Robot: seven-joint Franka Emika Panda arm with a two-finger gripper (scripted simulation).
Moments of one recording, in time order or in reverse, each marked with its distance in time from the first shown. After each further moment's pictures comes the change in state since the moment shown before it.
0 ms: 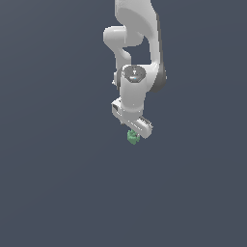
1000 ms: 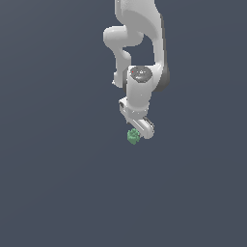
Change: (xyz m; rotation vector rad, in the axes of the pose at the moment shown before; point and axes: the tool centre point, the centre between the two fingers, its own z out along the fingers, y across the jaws) arm -0.022 -0.009 0.008 0.007 0.006 0.192
